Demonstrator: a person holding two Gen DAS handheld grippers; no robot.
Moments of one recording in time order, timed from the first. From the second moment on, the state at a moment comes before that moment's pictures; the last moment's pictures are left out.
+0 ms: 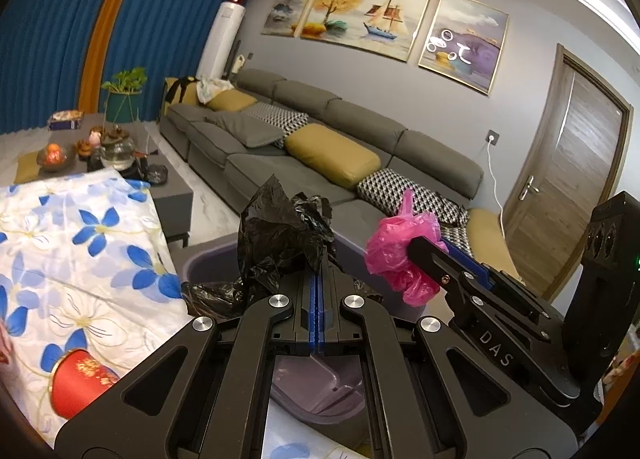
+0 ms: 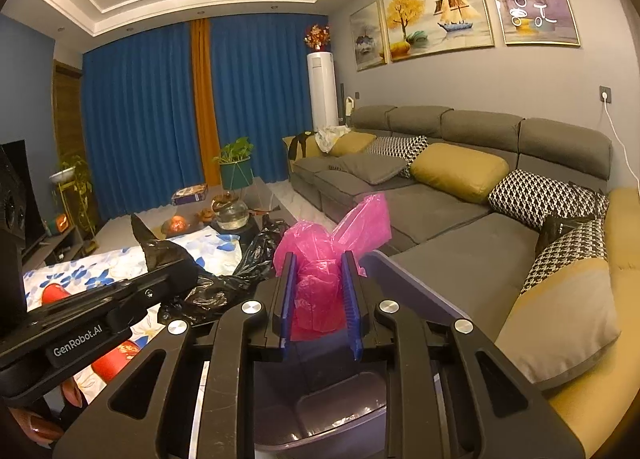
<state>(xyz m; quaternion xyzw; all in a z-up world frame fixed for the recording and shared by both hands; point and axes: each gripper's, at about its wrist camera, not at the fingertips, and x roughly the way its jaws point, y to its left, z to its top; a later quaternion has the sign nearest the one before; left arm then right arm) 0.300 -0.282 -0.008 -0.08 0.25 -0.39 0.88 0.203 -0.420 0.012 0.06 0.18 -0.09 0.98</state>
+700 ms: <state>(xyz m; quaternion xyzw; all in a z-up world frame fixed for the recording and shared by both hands) 0.288 -0.230 0.003 -0.12 0.25 -0.28 0.92 0.171 -0.412 0.032 0.07 0.13 -0.13 0.98</state>
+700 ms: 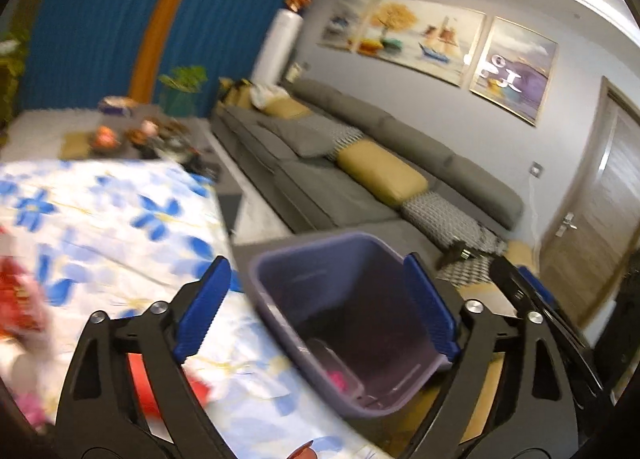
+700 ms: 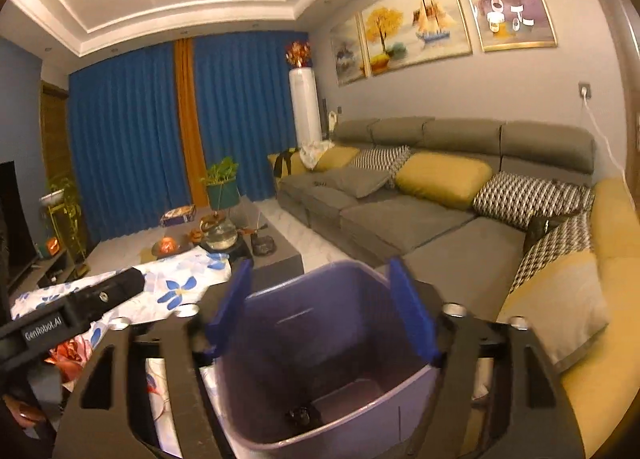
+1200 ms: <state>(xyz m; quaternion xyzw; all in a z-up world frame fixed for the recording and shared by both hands) 0.146 -0.071 0.019 -0.10 0.19 -0.11 0.97 0.108 -0.264 0.011 0.04 0.16 0.03 0.99</state>
